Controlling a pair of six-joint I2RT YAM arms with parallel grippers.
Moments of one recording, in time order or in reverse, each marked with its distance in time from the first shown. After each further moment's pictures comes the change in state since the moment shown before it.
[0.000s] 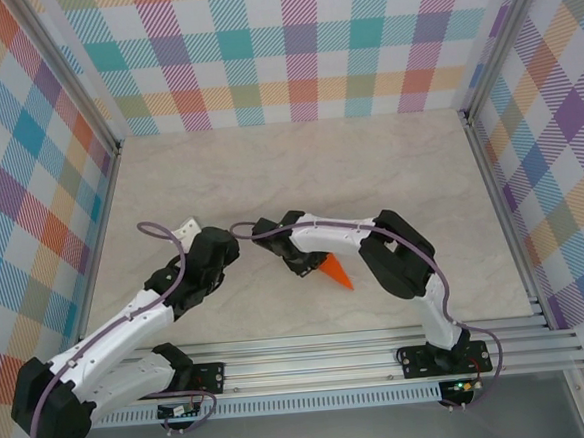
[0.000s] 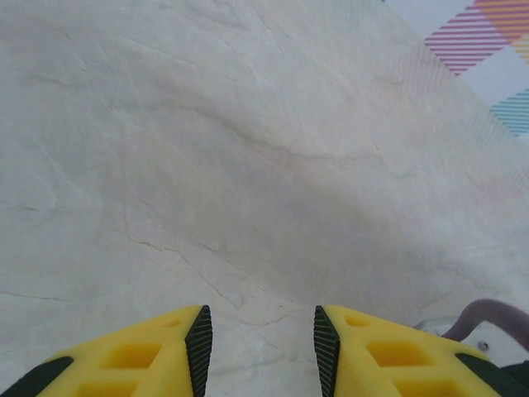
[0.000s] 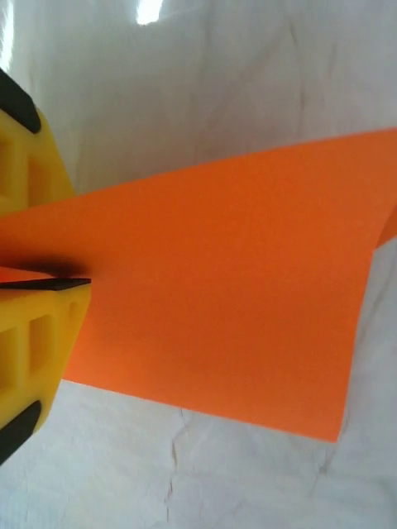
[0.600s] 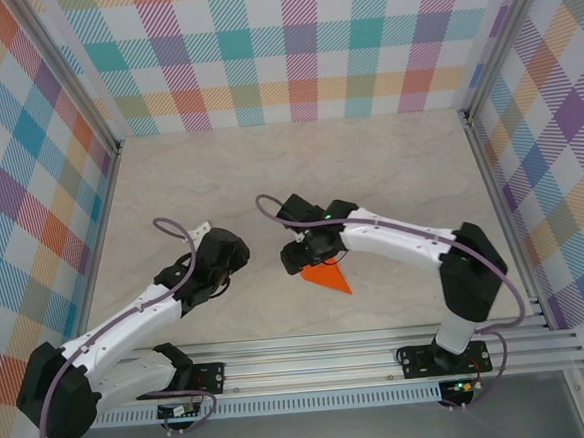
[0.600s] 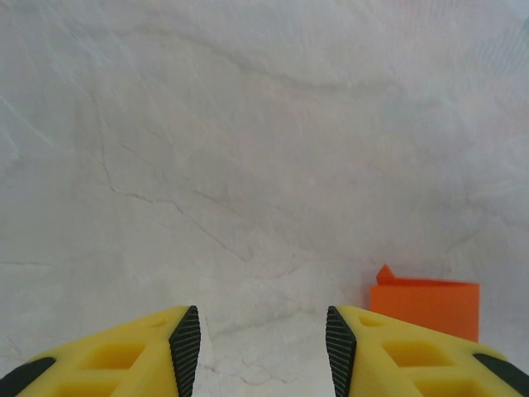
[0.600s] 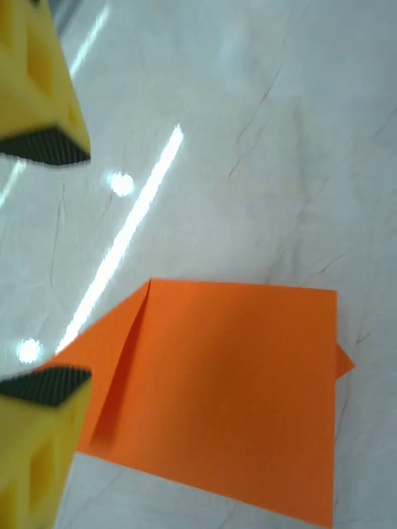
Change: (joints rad) left arm 0.003 0.109 -0.018 0.045 0.169 0.060; right arm -0.074 -0.459 -0.259 0.235 -0.412 -0.003
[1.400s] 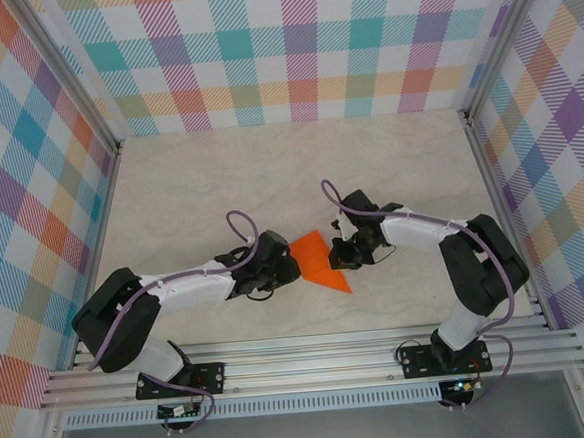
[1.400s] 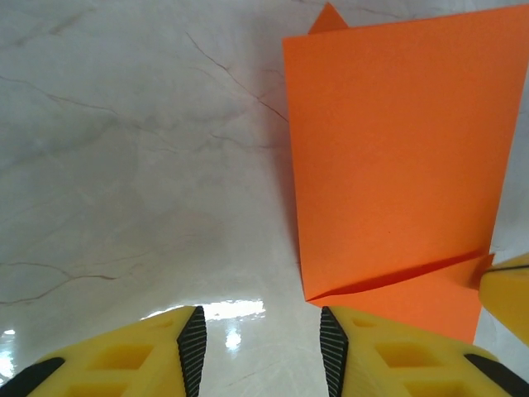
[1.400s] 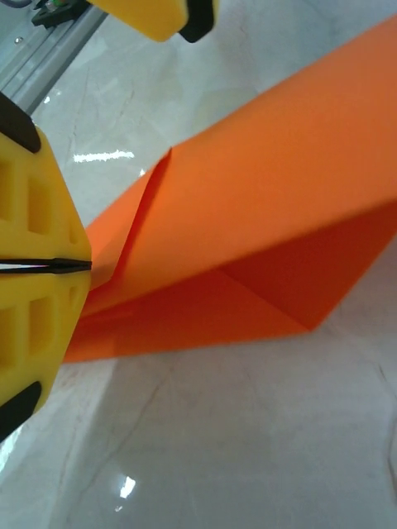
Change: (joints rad) left arm -0.195 0.454 0.108 0.185 0.301 -0.037; right arm -0.367 -0.002 -0.372 0.259 -0.433 0.003
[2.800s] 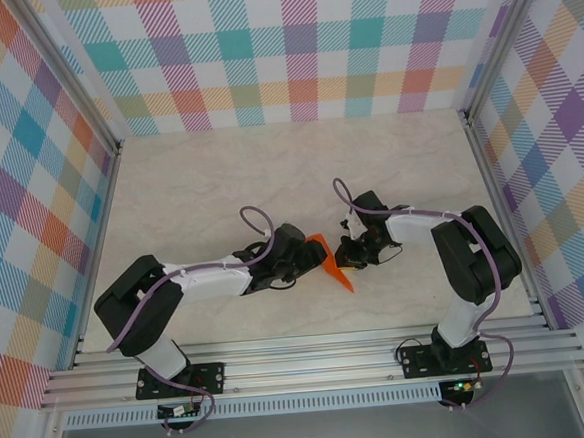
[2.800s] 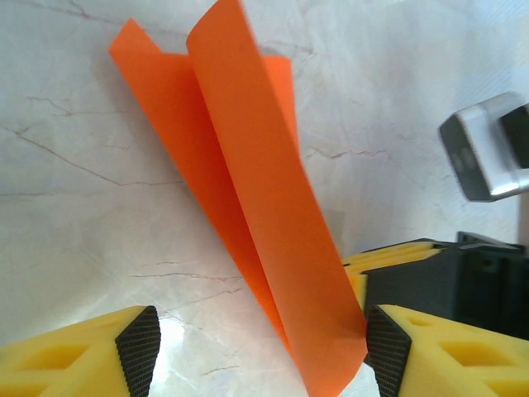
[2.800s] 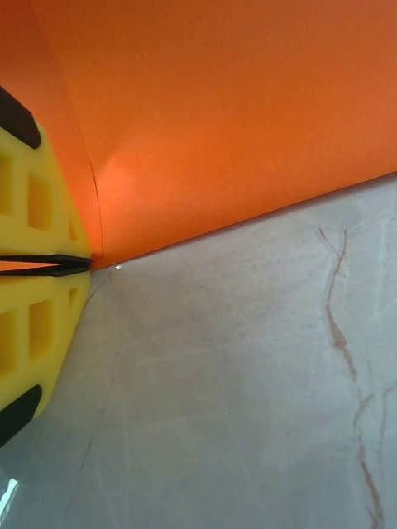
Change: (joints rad) left arm -0.048 0.116 0.080 0.226 -0.002 -0.142; right arm -0.087 0.069 -0.056 0.110 -0.080 -0.022
